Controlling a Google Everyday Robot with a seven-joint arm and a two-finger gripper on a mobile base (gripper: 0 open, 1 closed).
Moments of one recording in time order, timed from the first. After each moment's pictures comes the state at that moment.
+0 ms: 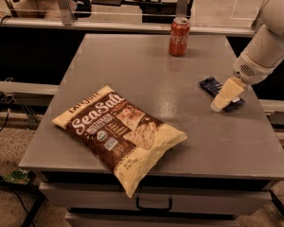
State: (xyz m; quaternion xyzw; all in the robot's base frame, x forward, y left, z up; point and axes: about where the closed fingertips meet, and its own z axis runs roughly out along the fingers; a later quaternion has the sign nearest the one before) arm 0.579 -0.265 0.825 -0.38 0.92 0.03 0.12
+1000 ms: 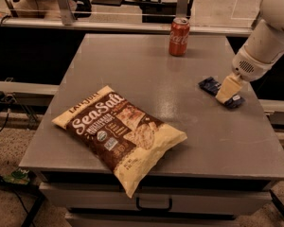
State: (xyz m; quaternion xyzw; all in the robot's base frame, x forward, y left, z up) arm 0.581 -0.260 0.834 -0.39 0.91 0.03 0.12
